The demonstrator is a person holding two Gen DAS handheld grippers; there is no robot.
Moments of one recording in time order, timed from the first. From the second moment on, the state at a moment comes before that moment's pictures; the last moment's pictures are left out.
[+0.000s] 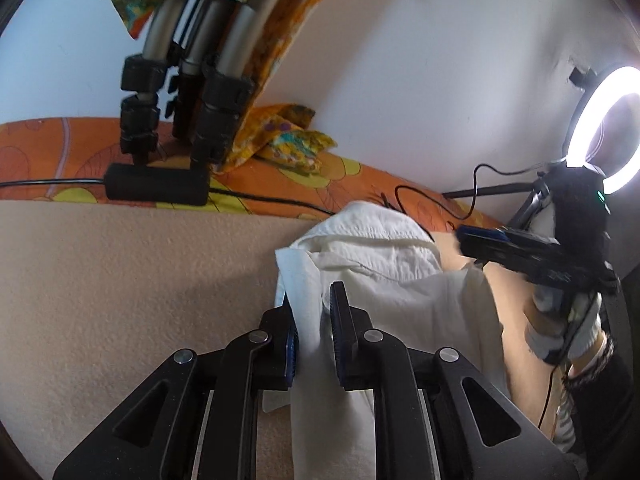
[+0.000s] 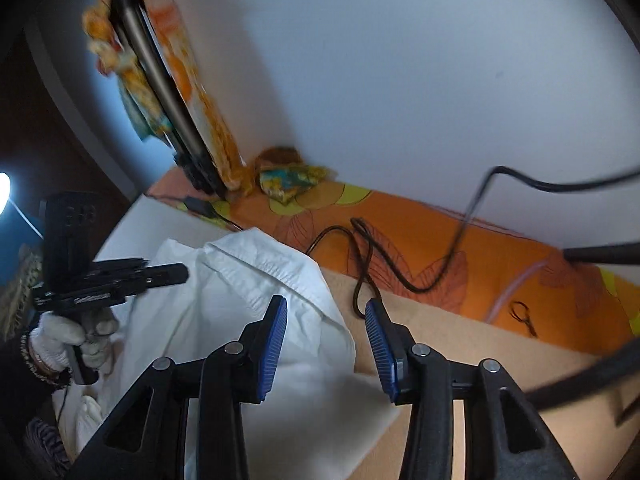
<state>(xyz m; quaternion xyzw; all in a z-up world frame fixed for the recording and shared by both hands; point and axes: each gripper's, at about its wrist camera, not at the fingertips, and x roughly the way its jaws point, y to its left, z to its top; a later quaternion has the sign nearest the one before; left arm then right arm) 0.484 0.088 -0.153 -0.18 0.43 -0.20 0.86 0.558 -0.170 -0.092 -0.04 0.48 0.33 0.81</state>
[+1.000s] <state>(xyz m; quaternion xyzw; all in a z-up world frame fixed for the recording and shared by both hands) 0.493 0.087 -0.151 -0.17 0.41 -0.21 0.87 0.511 -0.209 -0.085 -0.04 0.44 0.23 0.87</state>
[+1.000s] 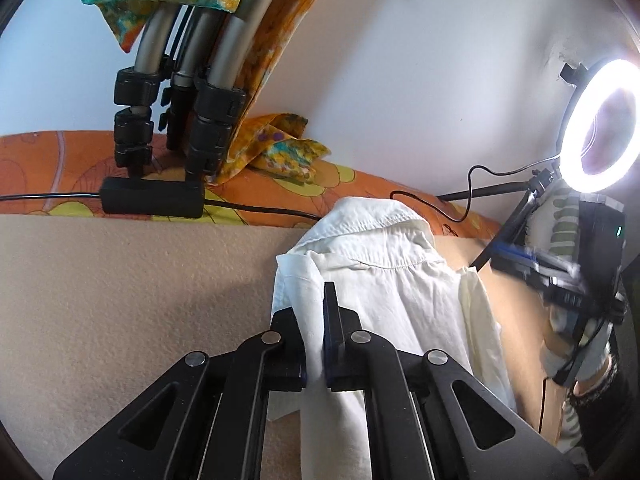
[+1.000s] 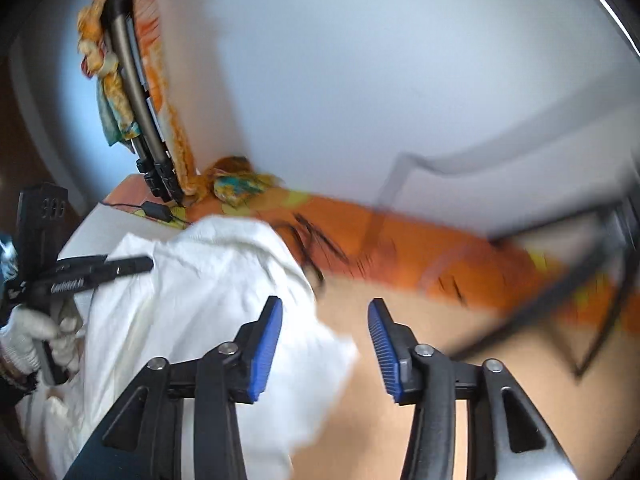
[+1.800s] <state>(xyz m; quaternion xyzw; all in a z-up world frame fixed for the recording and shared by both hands) 0.496 0.080 -0.132 -0.19 0.41 -0.23 0.86 0.510 -0.226 -0.097 0.06 0.45 0.32 0.83</state>
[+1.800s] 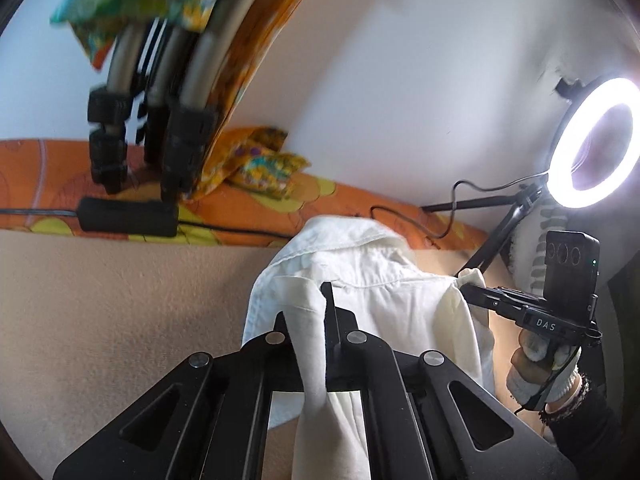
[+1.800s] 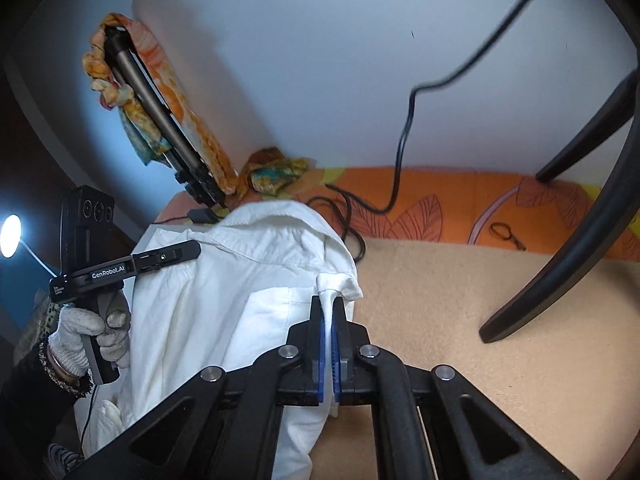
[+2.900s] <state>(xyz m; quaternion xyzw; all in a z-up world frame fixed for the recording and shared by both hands) 0.231 0.066 -0.062 -0.10 0.34 -0.26 0.90 0.232 -0.259 -0.012 -0.04 0.34 0.34 0.88</state>
